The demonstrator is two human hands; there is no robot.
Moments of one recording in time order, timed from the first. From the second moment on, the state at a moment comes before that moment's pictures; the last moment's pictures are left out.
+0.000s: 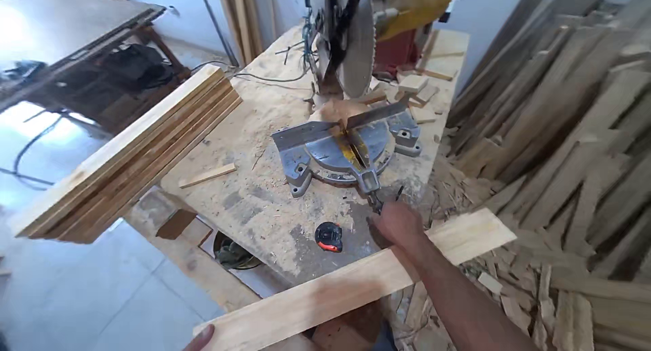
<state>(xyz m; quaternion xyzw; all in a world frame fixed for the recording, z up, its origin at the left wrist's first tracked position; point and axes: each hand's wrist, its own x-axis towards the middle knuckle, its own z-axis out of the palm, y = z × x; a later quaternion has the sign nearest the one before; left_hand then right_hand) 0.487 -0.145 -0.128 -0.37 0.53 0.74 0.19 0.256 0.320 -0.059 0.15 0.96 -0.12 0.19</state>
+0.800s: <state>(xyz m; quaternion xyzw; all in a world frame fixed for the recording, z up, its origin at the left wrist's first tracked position) 0.556 -0.097 -0.116 -0.47 0.47 0.74 0.12 0.248 0.168 0.001 -0.30 0.92 -0.16 0.21</state>
